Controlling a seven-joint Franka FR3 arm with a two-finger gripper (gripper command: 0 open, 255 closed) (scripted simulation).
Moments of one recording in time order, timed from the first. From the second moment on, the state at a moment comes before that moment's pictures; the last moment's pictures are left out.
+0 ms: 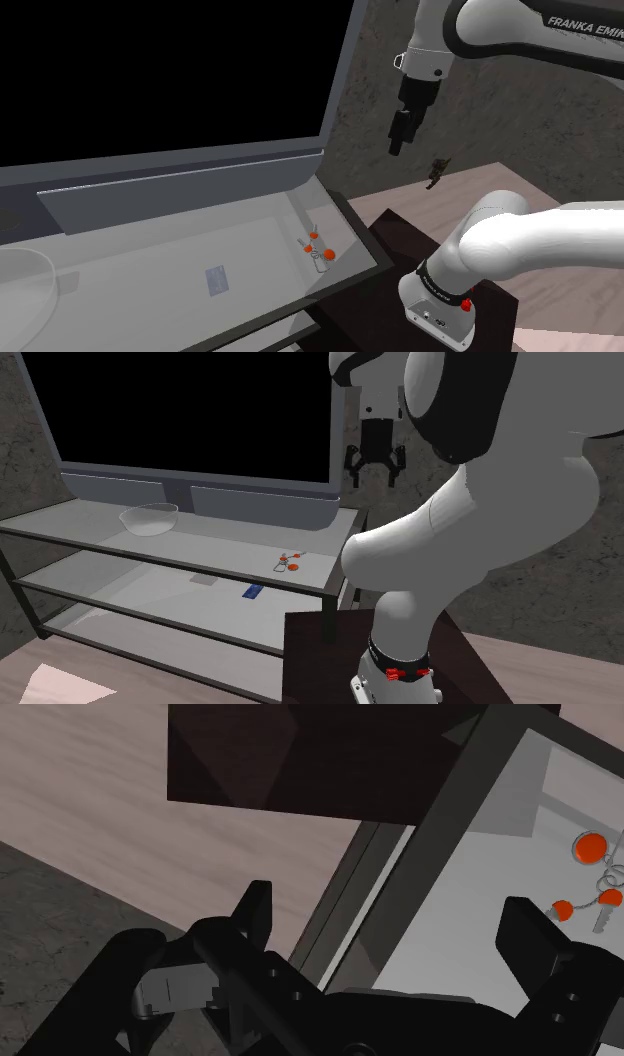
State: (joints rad) arm -0.02 -0.80 0.02 -2.44 0.03 1.46 -0.06
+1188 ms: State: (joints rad) arm 0.11 -0.66 0.40 -2.63 0.27 1.90 0.30
